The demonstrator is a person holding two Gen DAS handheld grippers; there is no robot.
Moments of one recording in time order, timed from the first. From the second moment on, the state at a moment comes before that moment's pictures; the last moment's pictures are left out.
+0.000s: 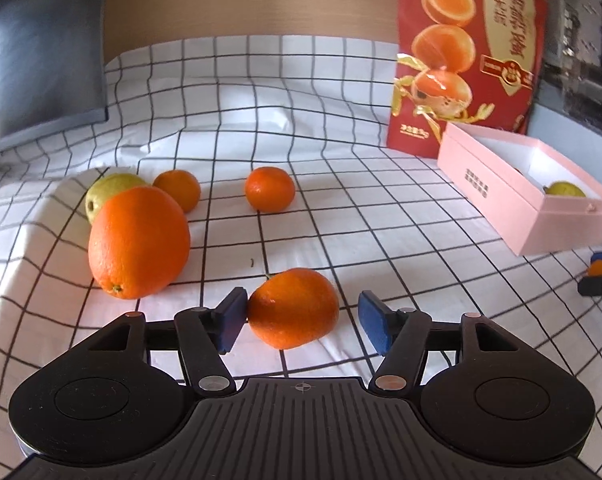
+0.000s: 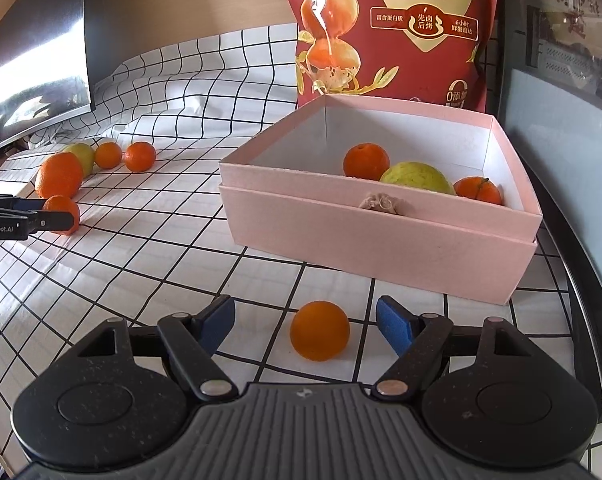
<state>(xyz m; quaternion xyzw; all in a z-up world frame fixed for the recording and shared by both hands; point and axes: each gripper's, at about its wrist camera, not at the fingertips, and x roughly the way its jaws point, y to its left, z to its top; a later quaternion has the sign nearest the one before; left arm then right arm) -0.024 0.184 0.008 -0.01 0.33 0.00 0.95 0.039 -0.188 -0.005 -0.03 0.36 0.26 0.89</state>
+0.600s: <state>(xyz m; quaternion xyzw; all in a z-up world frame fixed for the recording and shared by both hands) -0.035 0.126 0.021 -0.09 0.27 -0.13 0.95 0.039 -0.188 -0.006 -0.02 0.37 0.26 0.89</state>
